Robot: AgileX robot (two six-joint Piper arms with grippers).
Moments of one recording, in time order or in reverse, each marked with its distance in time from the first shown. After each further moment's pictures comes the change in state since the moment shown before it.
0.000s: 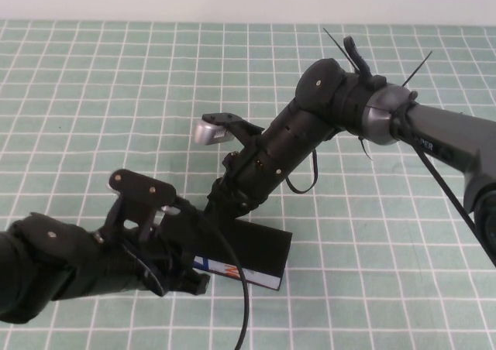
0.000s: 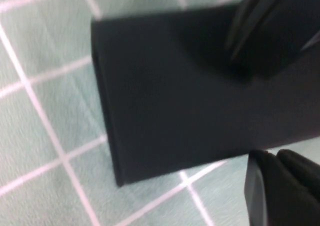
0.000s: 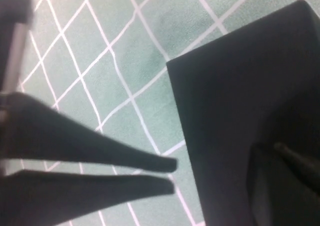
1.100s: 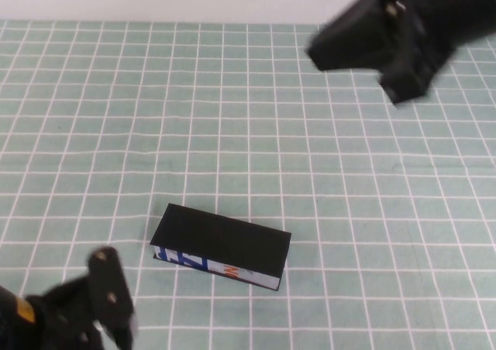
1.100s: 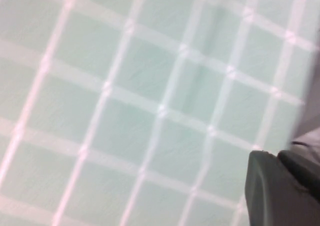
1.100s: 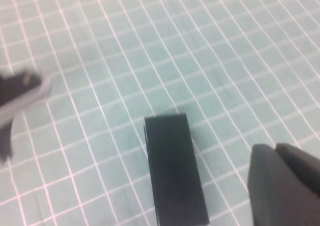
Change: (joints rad) right arm -0.068 -0.869 0.150 -0.277 -0.034 -0.046; left arm 0.048 -0.433 0.000 0.787 0.896 -0.275
